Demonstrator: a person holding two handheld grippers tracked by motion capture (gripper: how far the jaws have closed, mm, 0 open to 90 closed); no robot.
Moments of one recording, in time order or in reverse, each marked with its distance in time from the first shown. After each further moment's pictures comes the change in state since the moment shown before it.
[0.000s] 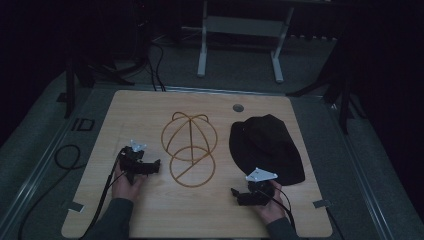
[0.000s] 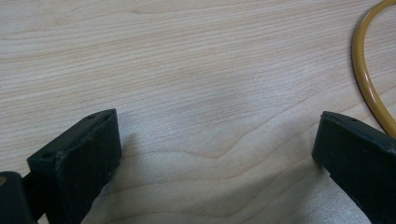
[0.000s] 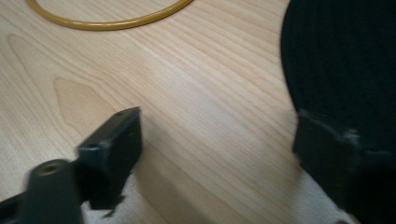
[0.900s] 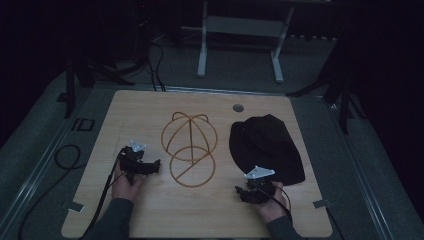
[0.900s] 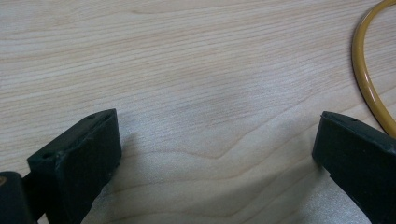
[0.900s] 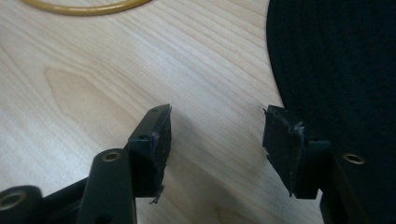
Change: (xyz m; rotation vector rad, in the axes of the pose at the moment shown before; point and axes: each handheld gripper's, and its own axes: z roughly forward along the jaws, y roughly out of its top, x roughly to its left) left arm 0.000 0.000 0.000 0.000 0.000 0.000; right arm 0.005 0.014 -0.011 0.129 -0.068 0.017
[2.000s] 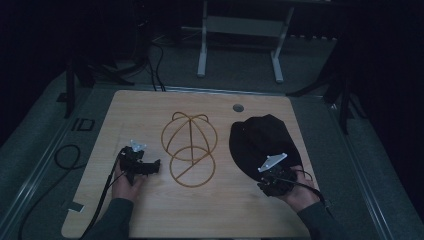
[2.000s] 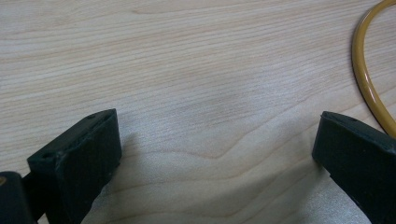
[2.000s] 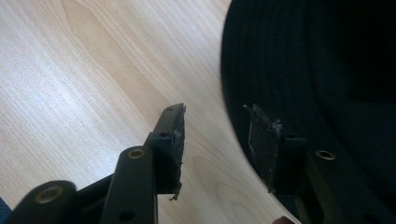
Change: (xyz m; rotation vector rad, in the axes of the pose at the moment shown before) left arm 0.000 0.000 0.000 -0.001 -0.001 -0.002; right arm -0.036 0.038 -0.074 0.233 0.010 -0.253
